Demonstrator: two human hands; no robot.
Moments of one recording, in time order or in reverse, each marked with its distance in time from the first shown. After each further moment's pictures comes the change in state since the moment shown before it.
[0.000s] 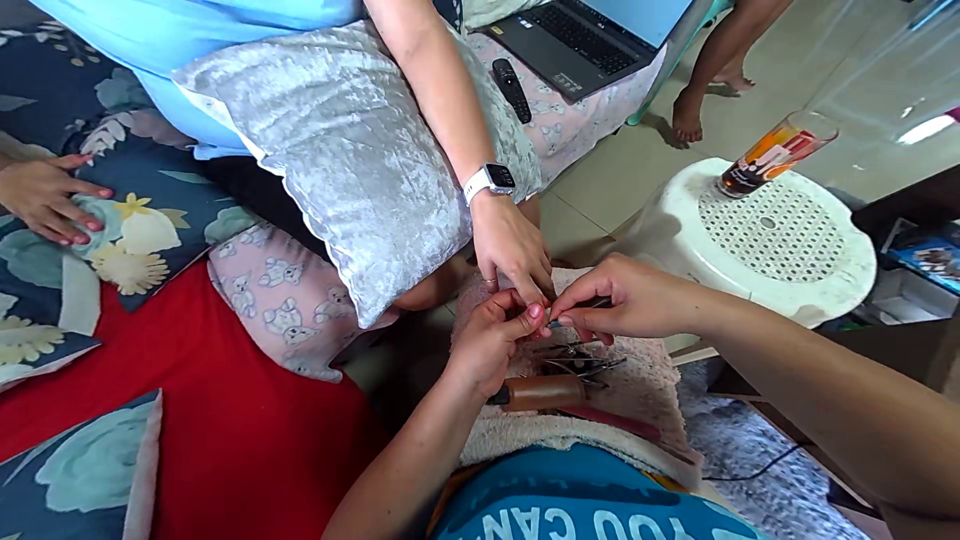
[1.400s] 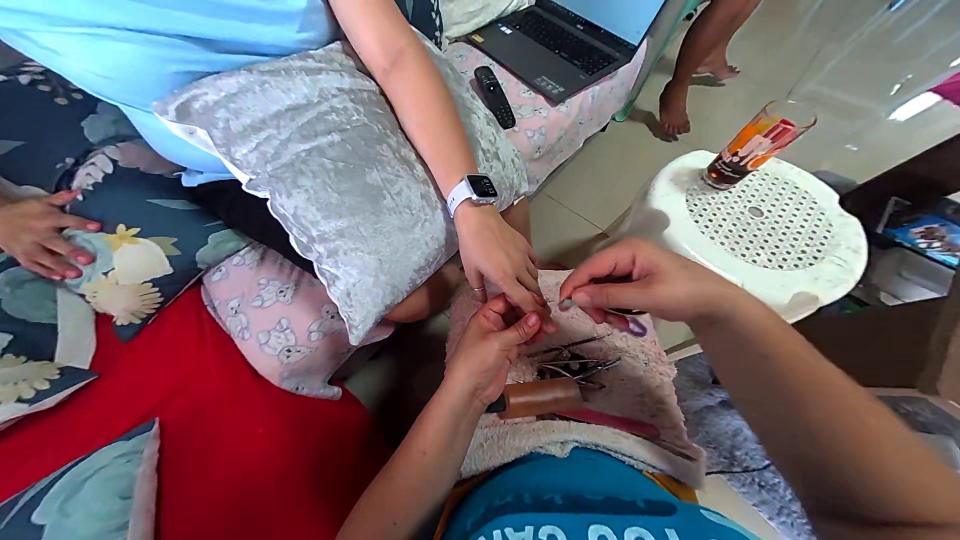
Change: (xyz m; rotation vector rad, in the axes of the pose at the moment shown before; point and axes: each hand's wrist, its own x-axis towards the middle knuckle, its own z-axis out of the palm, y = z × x) left_hand 0.008 -0.011 0.002 -0.065 -0.048 0.012; right_hand -0.016 0.016 -0.009 0.378 0.133 -0.168
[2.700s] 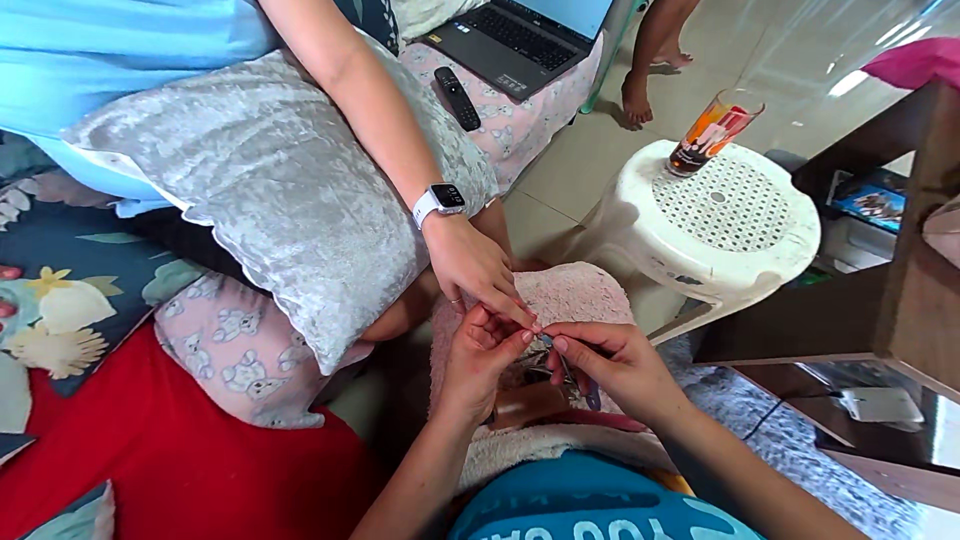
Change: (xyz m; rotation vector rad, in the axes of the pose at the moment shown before) left_hand 0.007 -0.023 -0.006 0.081 -0.092 0.252; right_hand -0.045 0.048 0.093 0.086 0.630 -0.012
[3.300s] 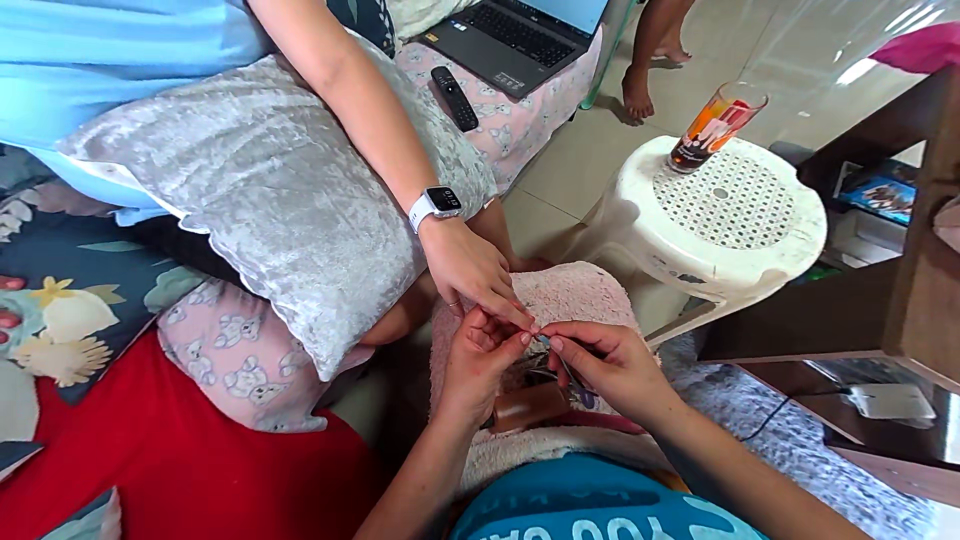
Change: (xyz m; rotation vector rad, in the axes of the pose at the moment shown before) left_hand 0.002 -0.002 0.000 0.035 0.014 0.006; right_hand 0.003 0.006 0.003 -0.025 0.036 0.000
